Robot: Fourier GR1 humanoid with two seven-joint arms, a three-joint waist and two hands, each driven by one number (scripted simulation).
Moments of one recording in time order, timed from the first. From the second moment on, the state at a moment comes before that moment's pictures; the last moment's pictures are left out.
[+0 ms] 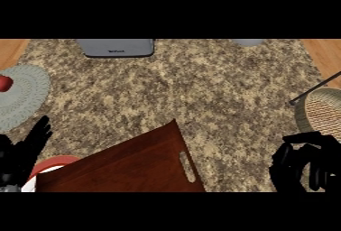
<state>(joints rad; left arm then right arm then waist) 0.06 0.28 0.24 -1.40 0.01 -0.14 0.17 -0.13 -0.62 0.59 -2.36 1.14 -0.21 1.11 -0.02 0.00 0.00</state>
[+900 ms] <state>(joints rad) 0.04 0.27 0.24 -1.37 0.00 -0.15 0.14 -0.34 -0.64 -0.07 -1.92 0.39 -0.17 0.62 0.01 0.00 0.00</state>
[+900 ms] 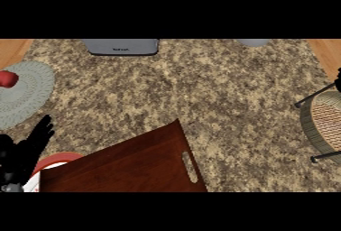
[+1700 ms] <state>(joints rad) 0.03 0.26 0.23 -1.39 -0.01 -0.15 0.16 -0.47 -0.97 -0.04 -1.51 0.69 -0.02 0.23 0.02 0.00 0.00</state>
